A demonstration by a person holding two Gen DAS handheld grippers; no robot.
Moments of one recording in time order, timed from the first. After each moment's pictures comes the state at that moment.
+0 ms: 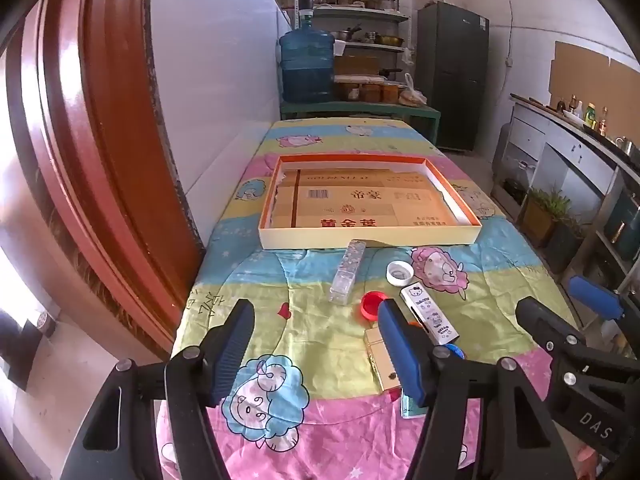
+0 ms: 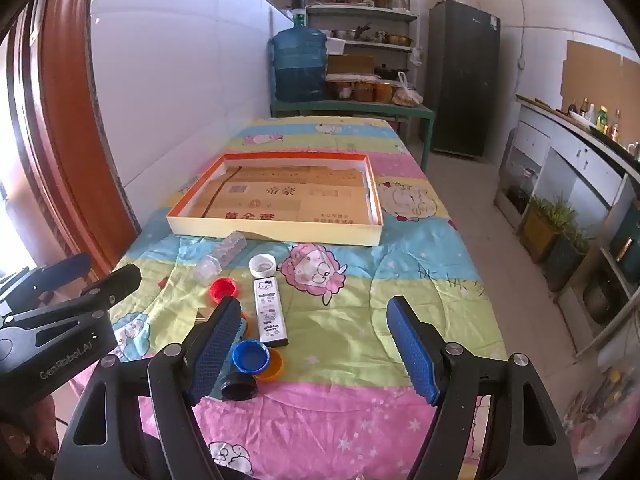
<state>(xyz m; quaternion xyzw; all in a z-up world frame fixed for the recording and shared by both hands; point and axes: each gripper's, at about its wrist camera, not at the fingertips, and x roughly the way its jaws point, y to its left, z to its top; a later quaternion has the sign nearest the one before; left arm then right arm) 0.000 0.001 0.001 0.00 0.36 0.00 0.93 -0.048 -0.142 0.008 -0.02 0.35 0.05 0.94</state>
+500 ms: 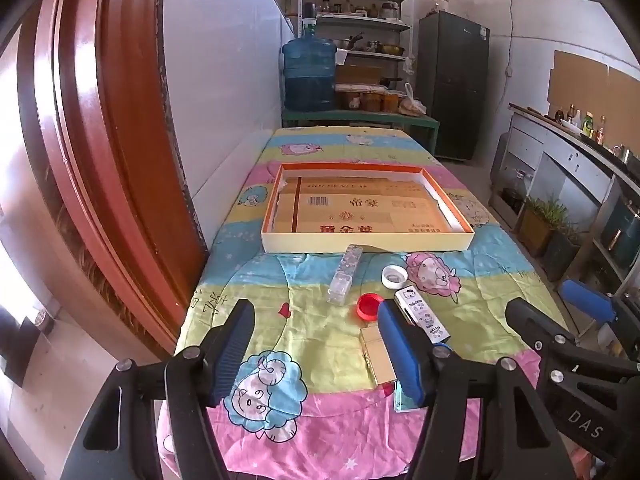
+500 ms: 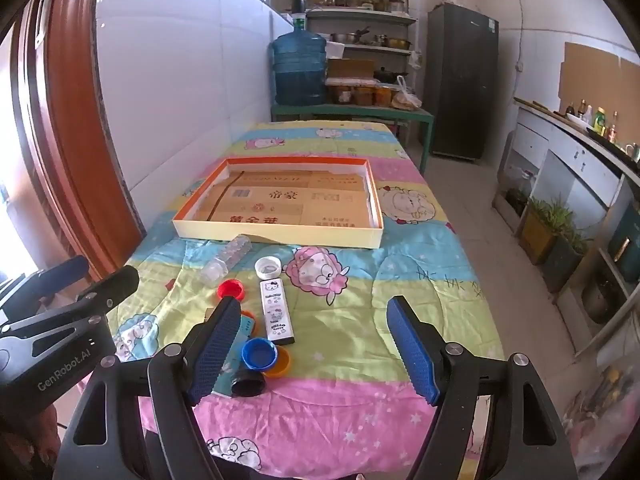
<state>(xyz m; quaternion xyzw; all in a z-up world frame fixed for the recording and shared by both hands) -0.015 0.004 0.012 -0.01 0.34 0.00 0.94 -0.054 -0.135 0.011 -0.02 0.34 0.04 0.94</state>
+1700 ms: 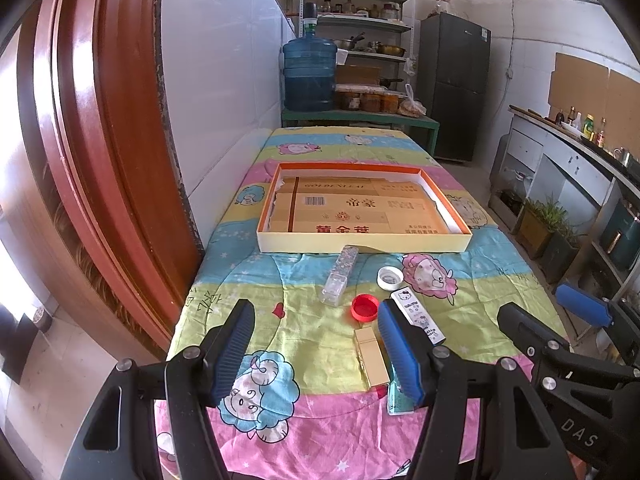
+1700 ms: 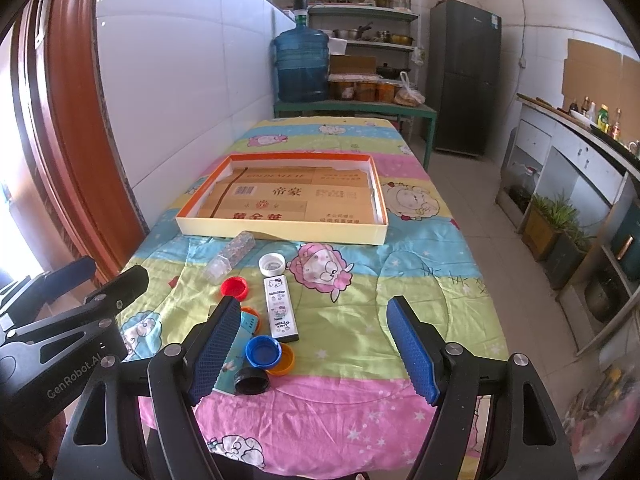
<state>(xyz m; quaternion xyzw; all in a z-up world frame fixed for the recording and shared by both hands) -0.014 -0.003 0.009 -0.01 0.34 0.00 0.94 -0.055 -0.135 0.012 -0.02 0.35 0.05 0.94</state>
